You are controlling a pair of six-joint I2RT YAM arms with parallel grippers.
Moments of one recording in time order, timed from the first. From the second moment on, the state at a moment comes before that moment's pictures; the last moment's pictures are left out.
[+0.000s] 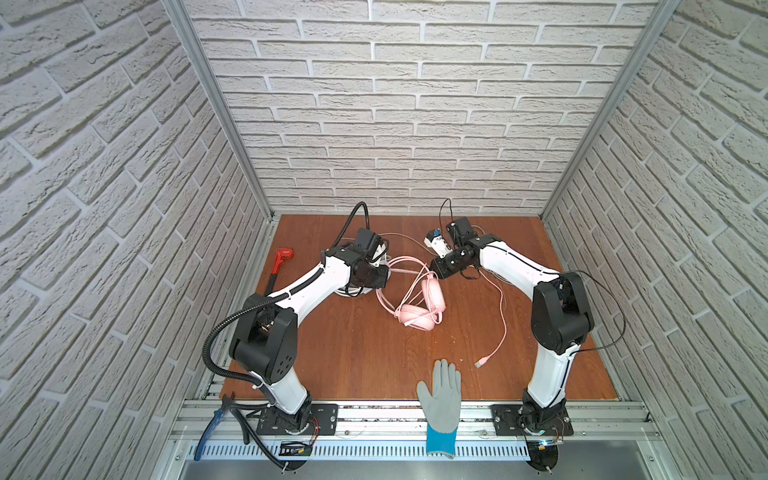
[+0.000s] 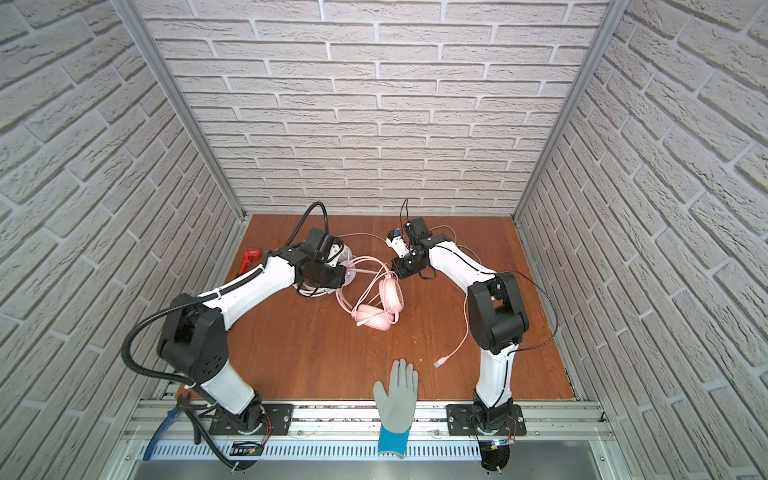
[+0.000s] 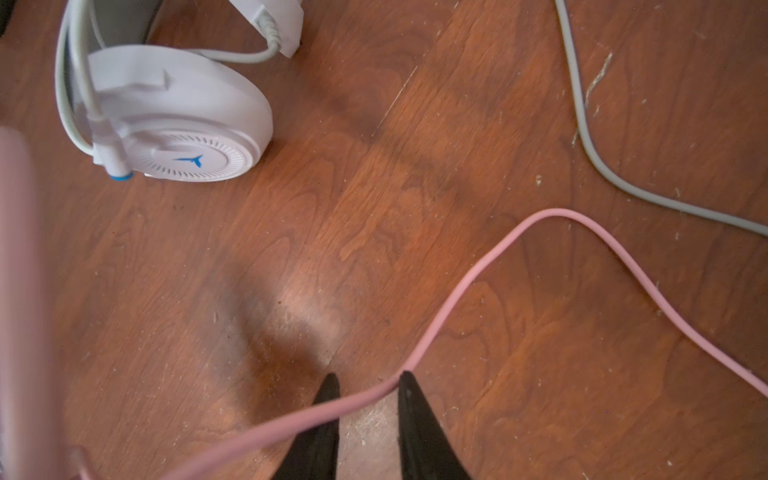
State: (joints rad) left arm -0.51 1.66 1.29 -0.69 0.17 -0.28; right arm 0.32 1.91 1.48 -0.70 -0.33 -0.06
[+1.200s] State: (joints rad) left arm -0.43 1.61 1.32 -0.79 0.23 -0.15; right arm 0.17 1.57 0.97 -0.10 -0.71 0.06
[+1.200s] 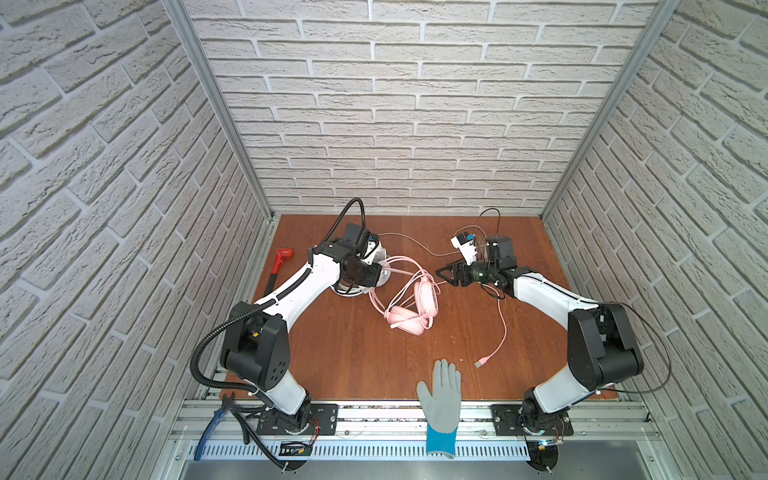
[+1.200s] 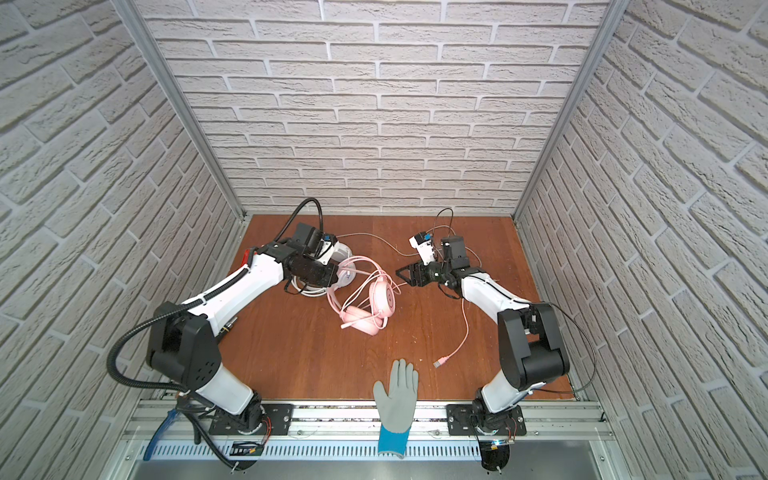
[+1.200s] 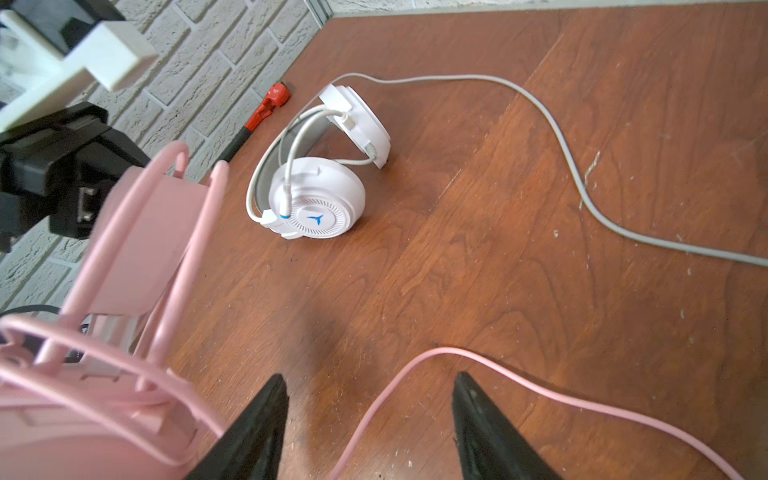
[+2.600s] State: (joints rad) left arm -0.43 1.58 1.32 -0.79 0.30 -0.17; right arm 0.26 1.80 0.87 0.38 -0.68 0.29
